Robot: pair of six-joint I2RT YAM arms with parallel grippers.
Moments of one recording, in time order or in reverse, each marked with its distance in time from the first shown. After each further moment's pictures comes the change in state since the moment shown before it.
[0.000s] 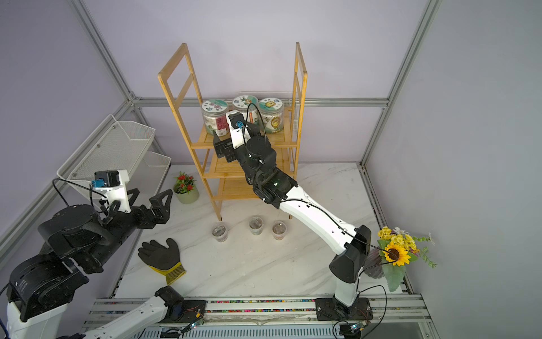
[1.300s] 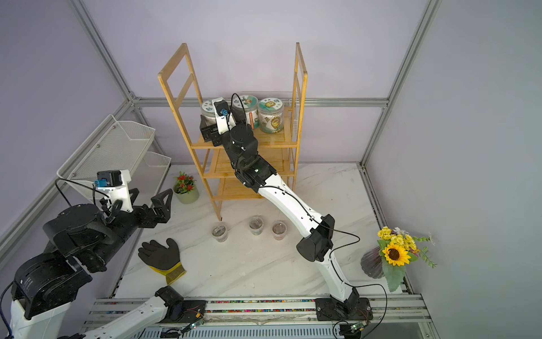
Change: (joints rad) left arm 0.000 -0.001 -0.019 0.015 -0.031 0.020; right arm -0.032 0.401 0.558 -0.064 -0.005 -0.034
